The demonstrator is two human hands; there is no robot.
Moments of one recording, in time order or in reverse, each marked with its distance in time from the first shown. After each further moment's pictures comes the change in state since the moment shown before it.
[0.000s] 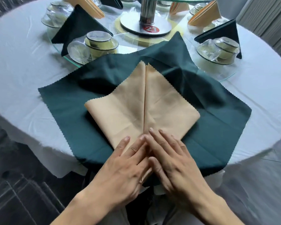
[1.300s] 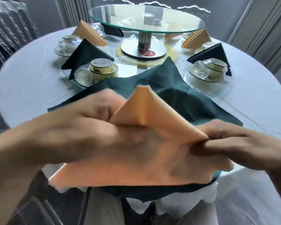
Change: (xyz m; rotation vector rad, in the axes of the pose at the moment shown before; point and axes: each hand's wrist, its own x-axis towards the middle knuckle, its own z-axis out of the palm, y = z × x) left_hand 0.048 -0.024 -0.214 -1.169 0.002 -0.185; right_hand 0.051 0.033 -0.165 0.843 -0.659 0.037
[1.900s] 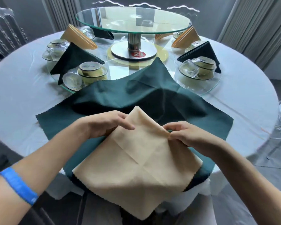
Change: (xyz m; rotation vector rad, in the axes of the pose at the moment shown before) left_hand 0.095 -0.160 -0.009 -0.237 -0.269 -0.620; right_hand 0.052 0.098 -0.008 0.225 0.361 0.352
